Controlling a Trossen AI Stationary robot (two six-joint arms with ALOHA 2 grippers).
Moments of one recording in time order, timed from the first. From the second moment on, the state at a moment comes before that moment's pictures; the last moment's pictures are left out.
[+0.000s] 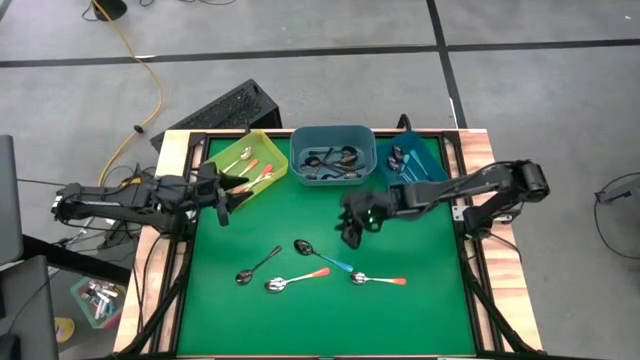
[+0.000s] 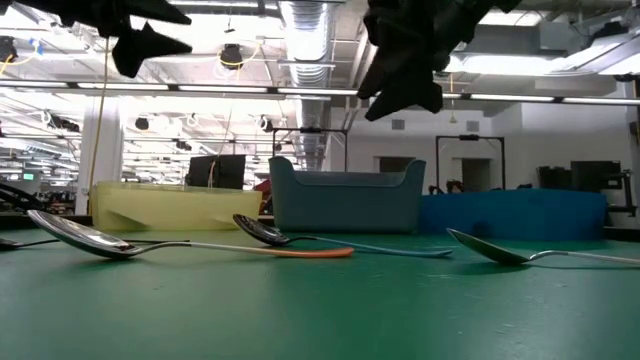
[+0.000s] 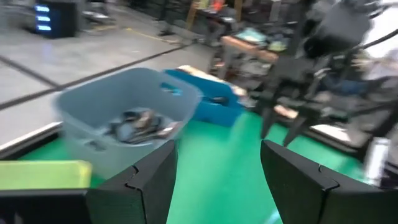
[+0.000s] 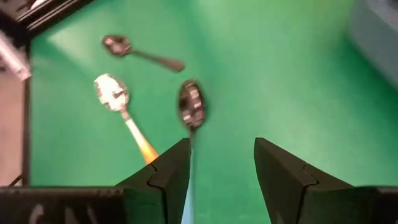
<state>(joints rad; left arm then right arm) -0.04 0.48 0.52 -0.24 -0.38 -0.38 0.08 1.52 1.10 -0.35 0.06 0.53</state>
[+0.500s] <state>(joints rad) -0.05 0.56 0.52 -0.22 -0.07 -0.40 0.36 1.55 1.14 -0.64 0.19 0.78</state>
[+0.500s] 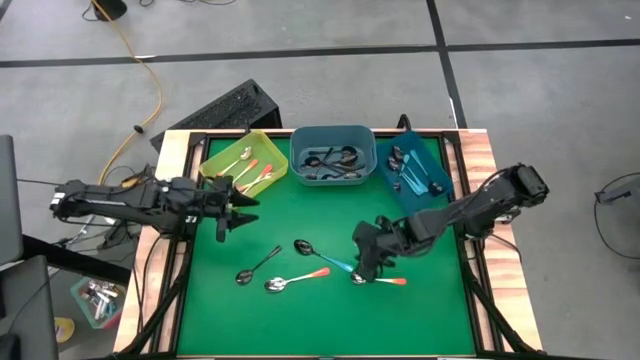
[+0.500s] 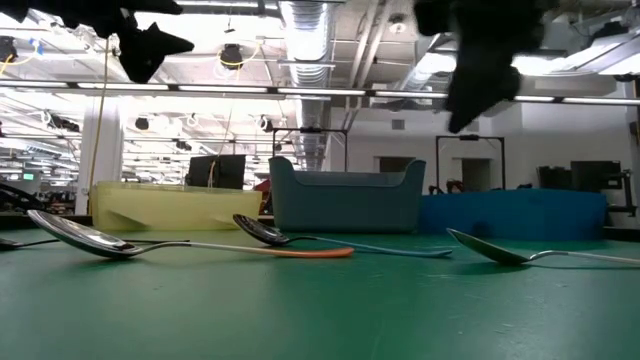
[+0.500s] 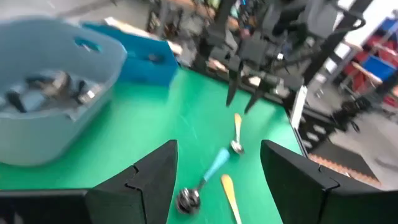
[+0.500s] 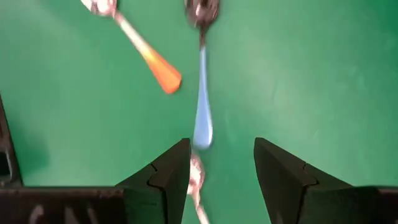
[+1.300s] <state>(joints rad) -0.32 0.83 0.80 -0.70 -0.29 -0.50 0.54 1.67 1.14 -0.67 0.19 0.99</state>
